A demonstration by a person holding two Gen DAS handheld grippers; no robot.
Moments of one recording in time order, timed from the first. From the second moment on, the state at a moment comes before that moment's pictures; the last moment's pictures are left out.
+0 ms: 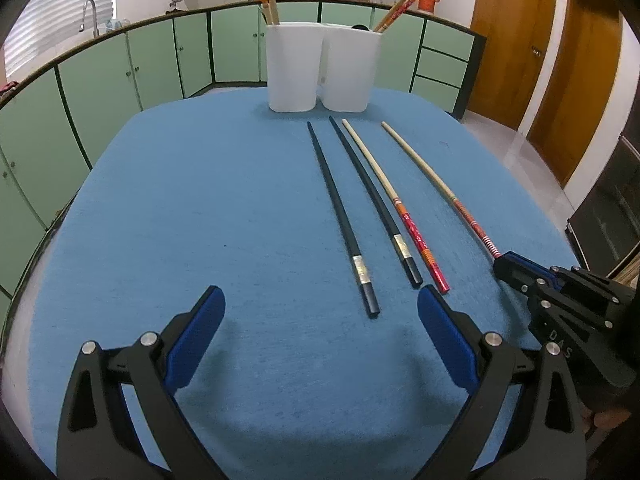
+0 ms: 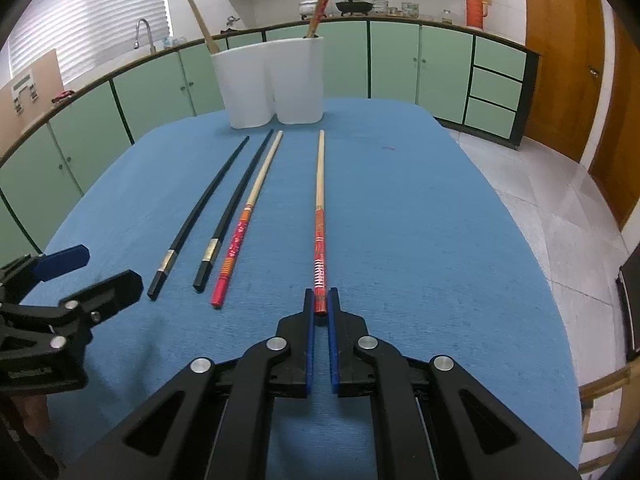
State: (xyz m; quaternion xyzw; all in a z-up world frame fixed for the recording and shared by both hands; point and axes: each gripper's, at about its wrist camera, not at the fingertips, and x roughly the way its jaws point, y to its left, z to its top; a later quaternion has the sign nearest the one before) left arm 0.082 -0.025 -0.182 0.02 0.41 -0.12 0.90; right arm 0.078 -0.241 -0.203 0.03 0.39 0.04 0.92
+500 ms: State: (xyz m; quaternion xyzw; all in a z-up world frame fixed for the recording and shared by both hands) left arm 0.086 -0.041 -0.194 0.04 0.44 -0.11 0.89; right arm 0.079 -0.245 -0.203 0.05 0.39 0.04 0.92
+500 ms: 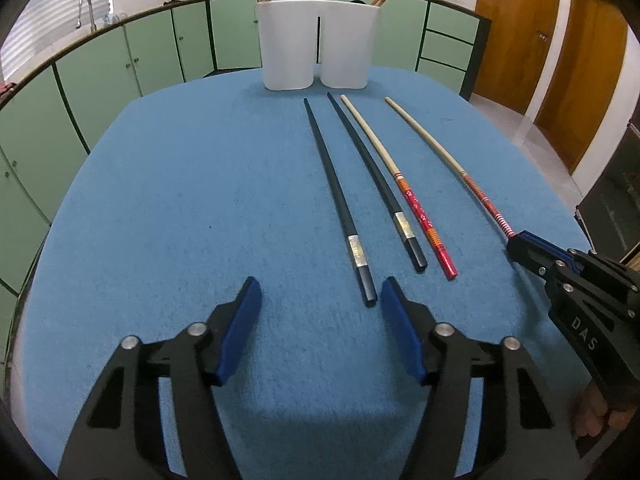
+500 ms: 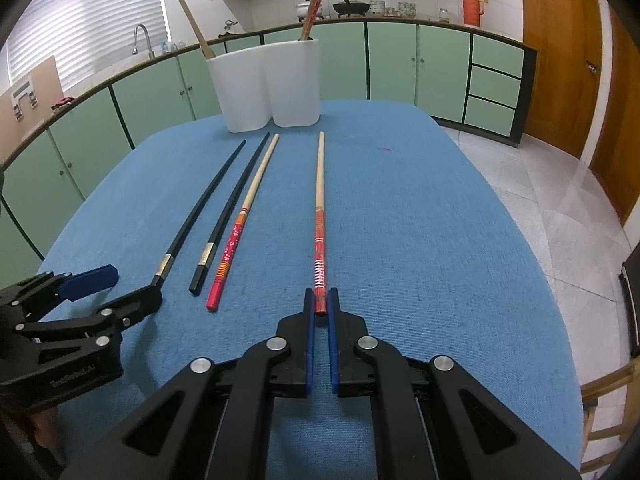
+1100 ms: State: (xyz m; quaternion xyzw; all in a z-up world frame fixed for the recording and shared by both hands) left arm 0.080 -0.054 -0.191 0.05 0.43 -0.13 0.89; right arm 0.079 -0.244 -0.200 0.05 0.38 0.03 0.92
